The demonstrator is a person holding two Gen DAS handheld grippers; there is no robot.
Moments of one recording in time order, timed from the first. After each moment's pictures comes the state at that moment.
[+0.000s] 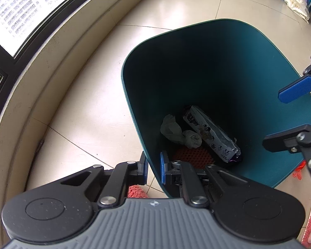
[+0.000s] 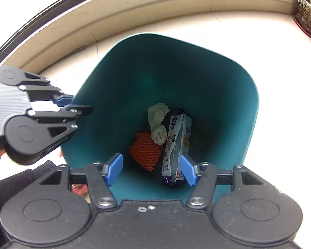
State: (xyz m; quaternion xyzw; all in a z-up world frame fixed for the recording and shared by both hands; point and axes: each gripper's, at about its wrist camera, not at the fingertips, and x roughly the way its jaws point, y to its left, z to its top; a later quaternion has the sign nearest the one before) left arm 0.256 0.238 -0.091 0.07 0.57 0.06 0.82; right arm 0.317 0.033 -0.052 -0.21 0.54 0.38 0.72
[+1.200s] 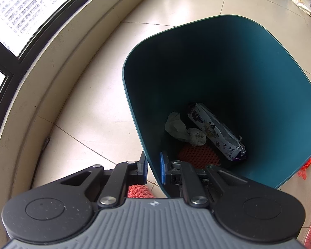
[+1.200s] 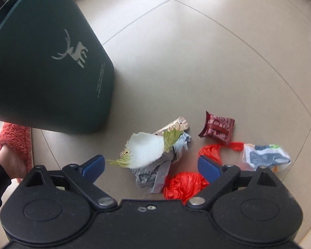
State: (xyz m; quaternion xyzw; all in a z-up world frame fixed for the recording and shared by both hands) left arm 0.259 0.228 -0.093 0.08 0.57 0.07 0.81; right arm 0.321 -0.176 -0.215 -0.06 0.64 0.18 0.75
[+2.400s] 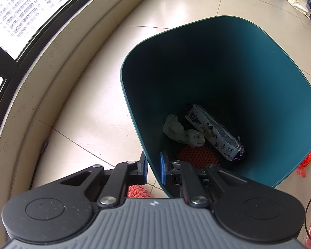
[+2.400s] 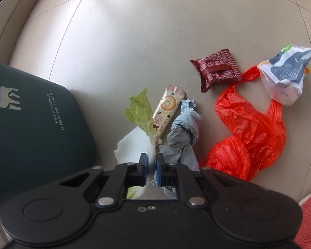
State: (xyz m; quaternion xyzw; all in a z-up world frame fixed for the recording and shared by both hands) left arm 0.254 0.230 -0.094 0.08 0.56 0.07 0.82; right arm 0.317 -0.189 -0.256 0.15 0.65 0.05 0.74
